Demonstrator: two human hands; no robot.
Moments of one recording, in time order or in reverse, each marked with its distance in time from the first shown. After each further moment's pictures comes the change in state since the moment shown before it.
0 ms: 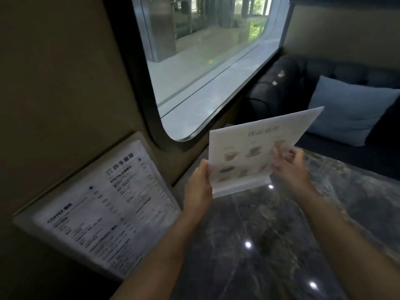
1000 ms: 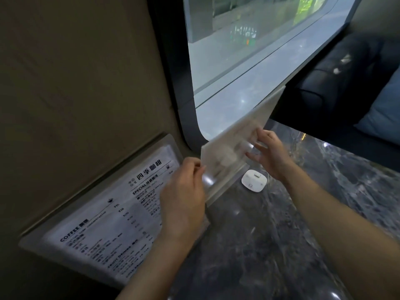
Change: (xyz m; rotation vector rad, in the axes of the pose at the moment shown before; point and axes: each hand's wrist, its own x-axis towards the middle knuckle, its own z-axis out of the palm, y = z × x) left_hand -0.001 0.008 -0.087 0.233 0.365 0.047; right_hand 0.068 0.019 0.145 0.270 -0.532 0.248
